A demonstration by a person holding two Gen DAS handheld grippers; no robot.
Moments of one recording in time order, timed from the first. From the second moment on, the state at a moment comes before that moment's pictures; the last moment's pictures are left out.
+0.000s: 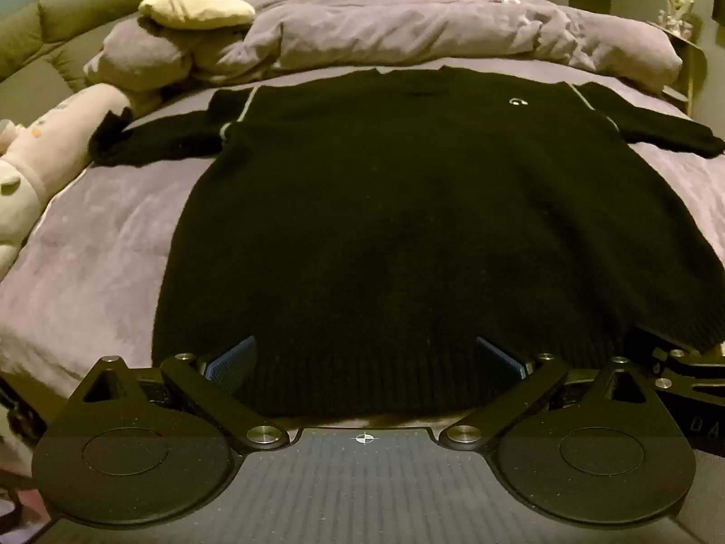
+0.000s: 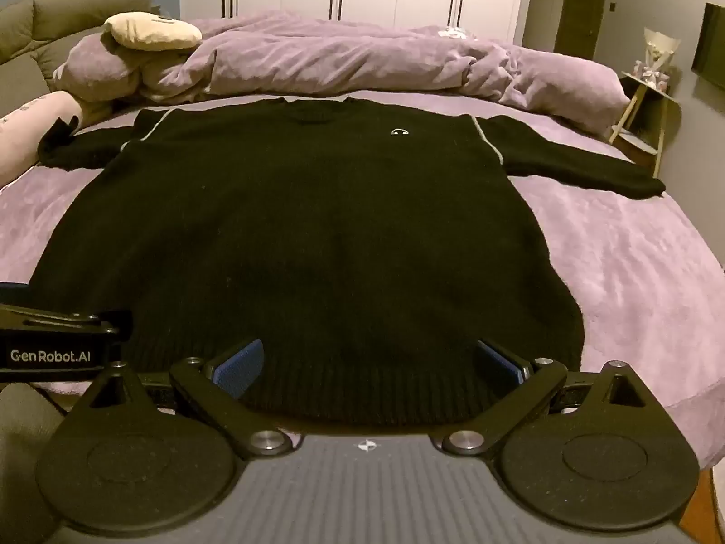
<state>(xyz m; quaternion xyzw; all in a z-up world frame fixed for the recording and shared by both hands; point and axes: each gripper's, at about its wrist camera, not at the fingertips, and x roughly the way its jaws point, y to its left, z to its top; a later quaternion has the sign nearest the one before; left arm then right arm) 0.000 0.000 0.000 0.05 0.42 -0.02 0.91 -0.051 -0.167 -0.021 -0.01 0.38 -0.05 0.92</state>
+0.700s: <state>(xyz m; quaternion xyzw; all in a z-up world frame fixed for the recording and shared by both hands) 0.000 -0.004 -0.003 0.05 0.42 -0.03 0.91 -0.050 -0.171 -0.021 0.01 0.37 -0.06 0.93</state>
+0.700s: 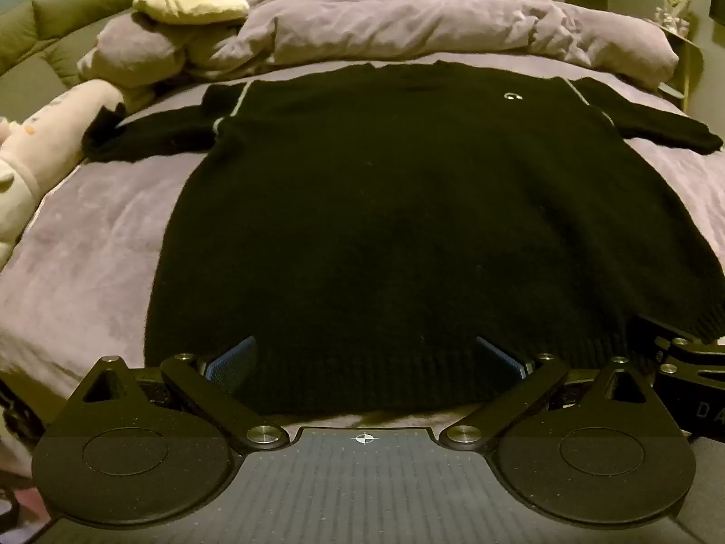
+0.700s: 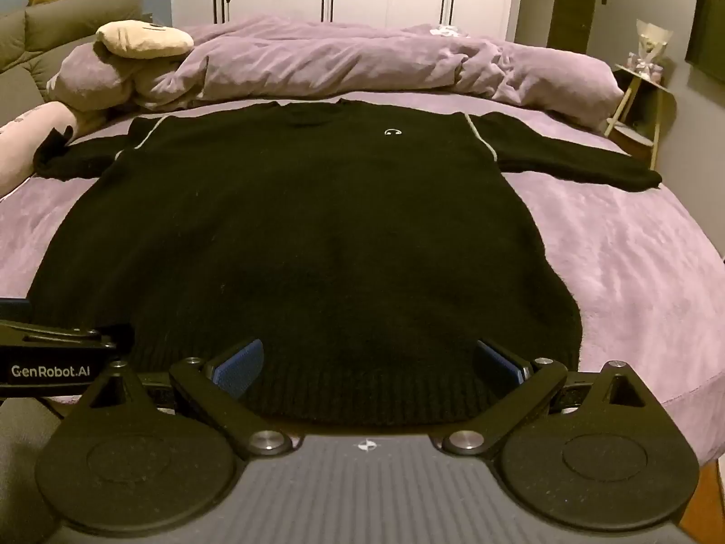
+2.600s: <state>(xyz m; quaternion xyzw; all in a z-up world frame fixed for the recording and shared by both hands) 0.010 0.002 -0.020 0.04 0.46 -0.04 0.89 -0.045 -0.181 -0.031 0.03 0.39 -0.07 0.92</state>
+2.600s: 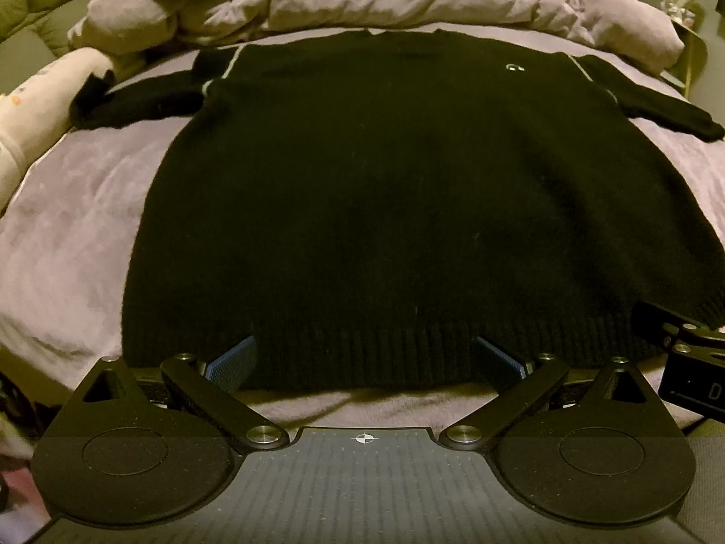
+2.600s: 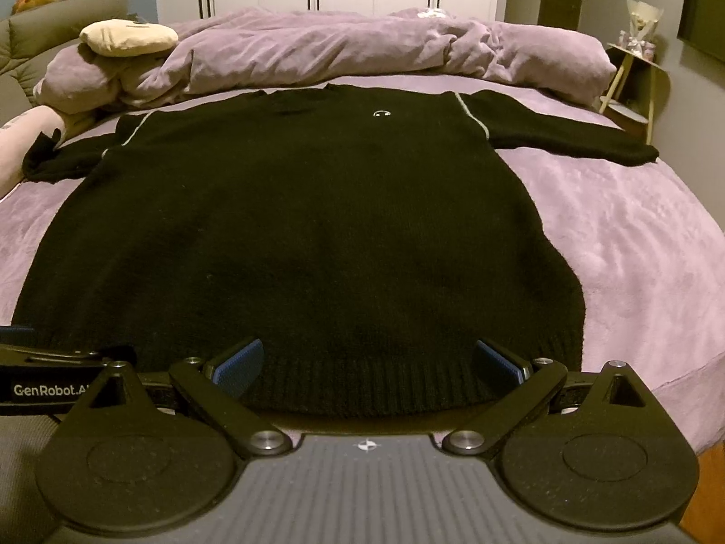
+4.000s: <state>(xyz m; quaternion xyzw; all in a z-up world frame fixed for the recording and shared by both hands) 0.030 -0.002 -0.045 0.04 0.50 -0.03 0.87 -0.021 -0.189 -0.058 0.05 0.42 -0.06 0.90</state>
